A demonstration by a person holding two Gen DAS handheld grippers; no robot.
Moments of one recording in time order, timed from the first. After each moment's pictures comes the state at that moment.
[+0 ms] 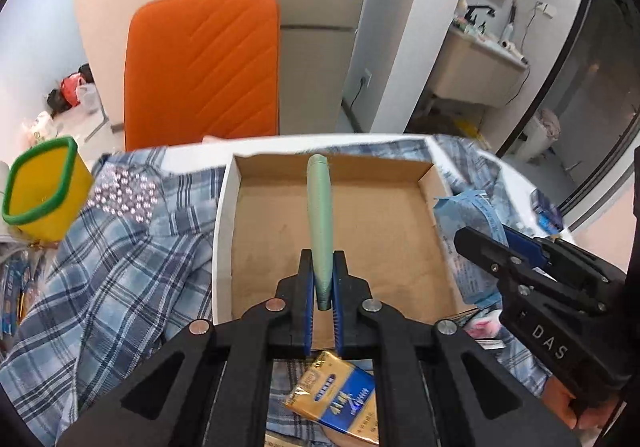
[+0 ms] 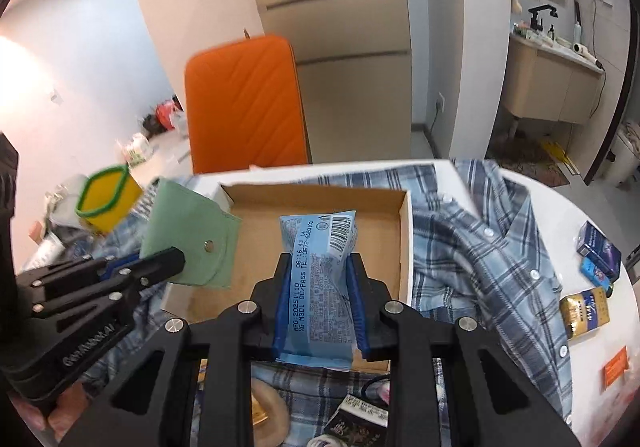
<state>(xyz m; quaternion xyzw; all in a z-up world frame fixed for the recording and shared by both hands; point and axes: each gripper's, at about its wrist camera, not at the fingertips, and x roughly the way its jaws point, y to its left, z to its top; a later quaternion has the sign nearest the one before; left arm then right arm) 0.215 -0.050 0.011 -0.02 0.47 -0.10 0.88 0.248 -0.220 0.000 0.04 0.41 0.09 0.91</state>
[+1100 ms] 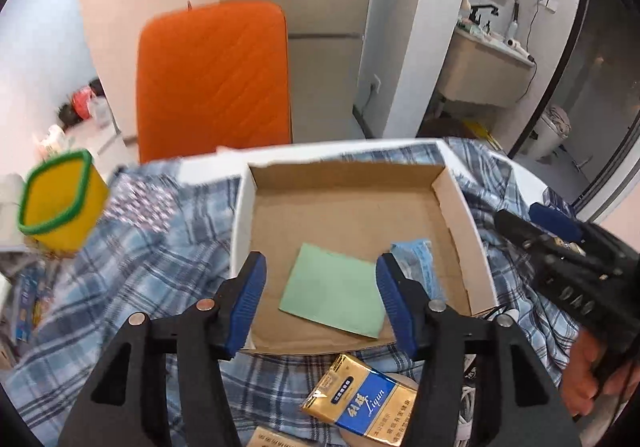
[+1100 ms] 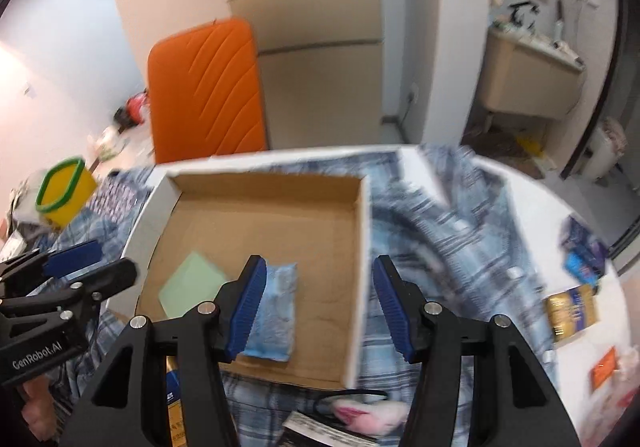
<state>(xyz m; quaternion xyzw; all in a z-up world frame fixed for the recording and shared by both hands) 0.204 -0.049 0.027 0.01 0.44 -0.09 0.90 0.248 -0.250 -0.001 0.03 0.39 0.03 0.92</state>
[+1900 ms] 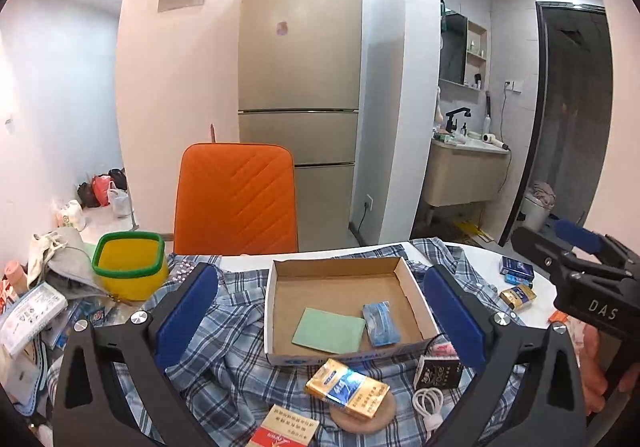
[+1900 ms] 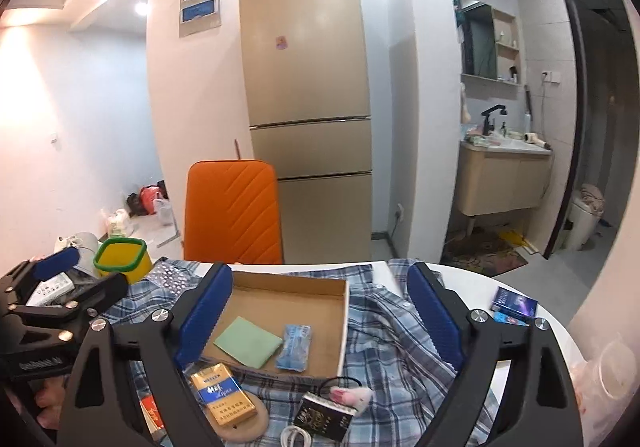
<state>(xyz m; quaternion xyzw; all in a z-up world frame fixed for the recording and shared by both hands) 0.067 -0.026 0.110 0.00 0.22 -0.09 0.97 0.086 -0.253 0.106 0.02 0.19 0.03 0.98</state>
